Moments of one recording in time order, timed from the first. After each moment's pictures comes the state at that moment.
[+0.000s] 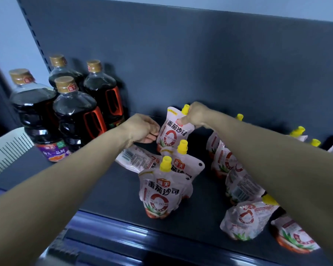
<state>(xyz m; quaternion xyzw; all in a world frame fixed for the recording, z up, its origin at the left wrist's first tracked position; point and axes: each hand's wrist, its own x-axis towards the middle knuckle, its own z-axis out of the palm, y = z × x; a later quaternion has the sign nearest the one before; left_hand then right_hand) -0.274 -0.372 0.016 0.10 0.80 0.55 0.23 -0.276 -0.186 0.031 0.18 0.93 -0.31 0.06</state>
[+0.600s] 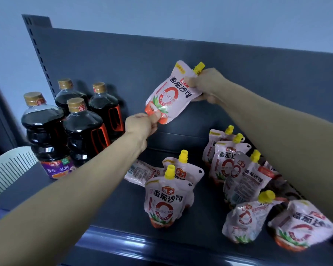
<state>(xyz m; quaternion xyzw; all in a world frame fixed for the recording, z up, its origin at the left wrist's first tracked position) -0.272 -0.359 0.046 -0.01 0.61 0.79 0.10 -0.243 -0.208 0.154 0.18 0.80 -0.56 -0.14</state>
